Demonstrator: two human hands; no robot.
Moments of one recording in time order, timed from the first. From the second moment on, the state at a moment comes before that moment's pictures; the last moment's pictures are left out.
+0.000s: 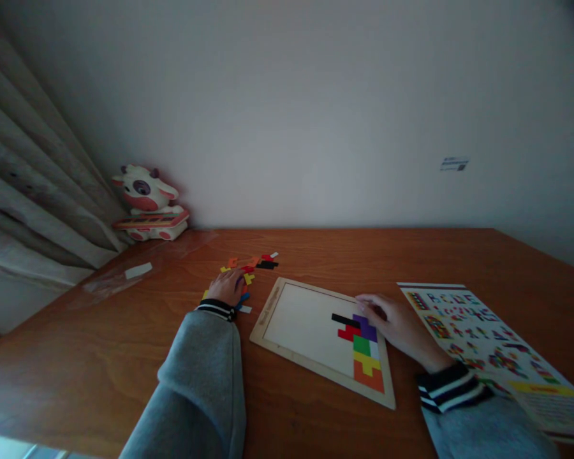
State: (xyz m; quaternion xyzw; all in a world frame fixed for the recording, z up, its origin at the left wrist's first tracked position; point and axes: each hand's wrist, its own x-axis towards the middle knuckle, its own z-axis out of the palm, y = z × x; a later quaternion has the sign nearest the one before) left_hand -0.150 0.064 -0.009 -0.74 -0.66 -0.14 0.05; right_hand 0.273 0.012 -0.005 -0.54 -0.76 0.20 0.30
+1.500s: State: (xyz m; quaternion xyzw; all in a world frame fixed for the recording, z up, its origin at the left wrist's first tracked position) left_hand -0.128 0.089 -0.006 -0.74 -0.62 -0.25 0.04; right_hand 0.270 0.009 0.001 -0.53 -0.76 0.20 0.32
